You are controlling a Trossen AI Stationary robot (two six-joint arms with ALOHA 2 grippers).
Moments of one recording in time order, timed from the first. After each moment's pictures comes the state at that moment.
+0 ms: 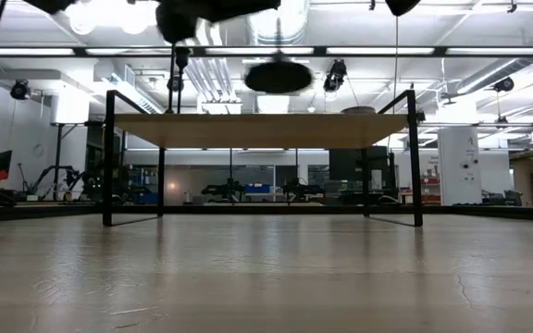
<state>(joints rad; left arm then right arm) -0.45 1.60 0.83 0.84 -0.81 -0.03 0.52 1.38 0.98 -0.13 0.36 0.21</state>
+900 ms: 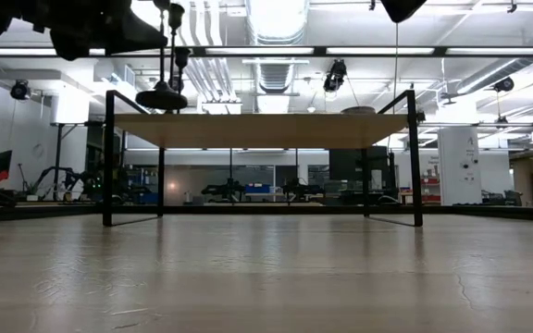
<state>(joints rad) -0.47 1.04 0.40 0.81 -1.23 0.05 0.52 1.38 0.95 -0.09 0.37 0.22</state>
